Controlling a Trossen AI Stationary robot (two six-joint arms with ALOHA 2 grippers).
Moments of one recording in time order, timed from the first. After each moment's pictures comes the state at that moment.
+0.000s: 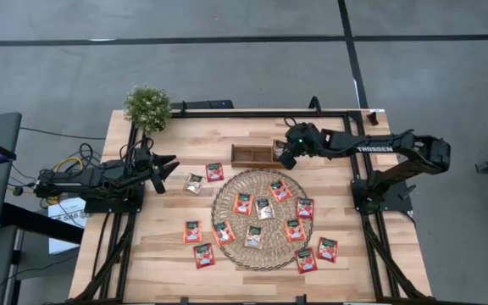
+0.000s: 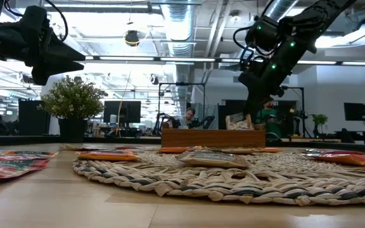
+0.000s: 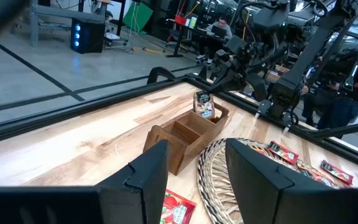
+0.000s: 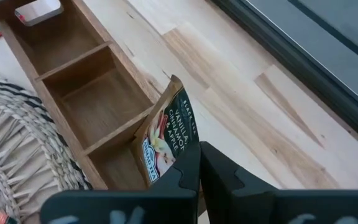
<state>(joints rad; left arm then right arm) -0.04 0.00 0.13 -0.19 -0.51 -0.36 -0.37 1.38 0.75 -0.24 0.24 0.14</state>
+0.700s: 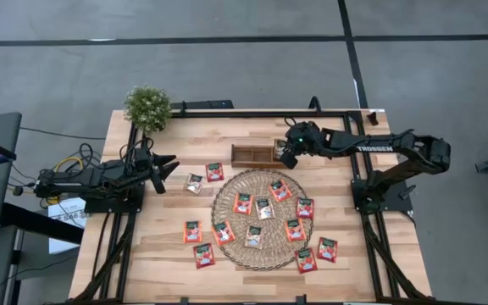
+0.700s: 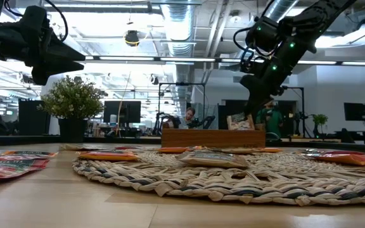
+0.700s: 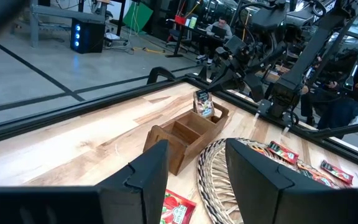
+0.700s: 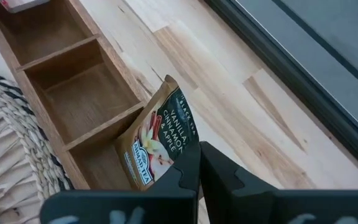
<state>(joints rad) -0.04 0.00 0.13 -0.19 -0.51 -0.36 -0.38 1.38 0.75 -0.25 0.27 0.07</state>
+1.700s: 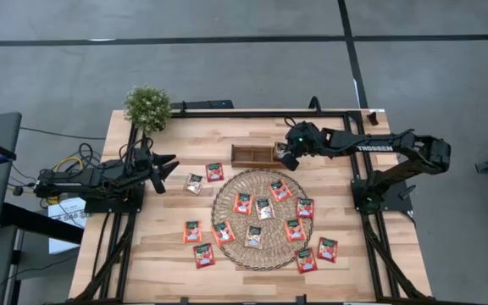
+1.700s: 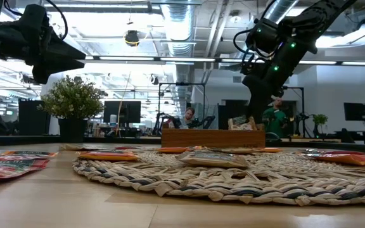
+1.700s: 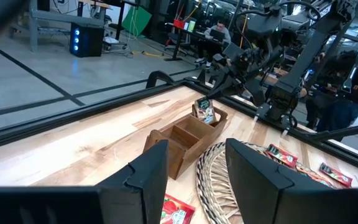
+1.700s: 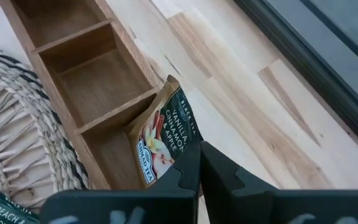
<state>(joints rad) -0.04 0.00 0.13 -0.17 -0.51 -0.35 -0.39 1.38 0.75 -0.28 0.21 0.06</state>
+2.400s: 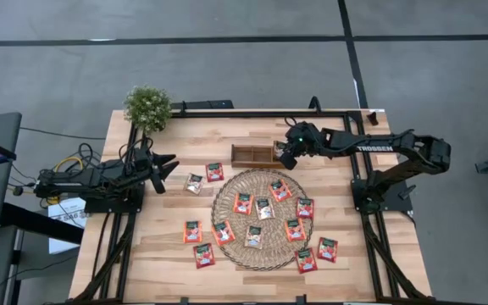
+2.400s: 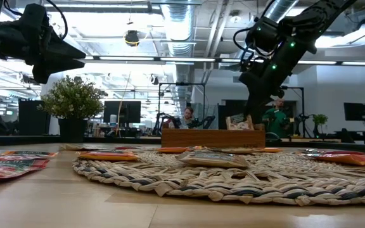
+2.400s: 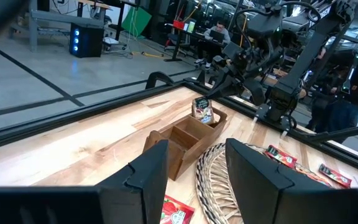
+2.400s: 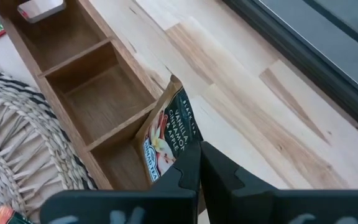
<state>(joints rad) -0.04 0.00 0.13 -0.17 -0.51 -0.35 -0.39 1.38 0.75 -0.25 0.21 0.14</state>
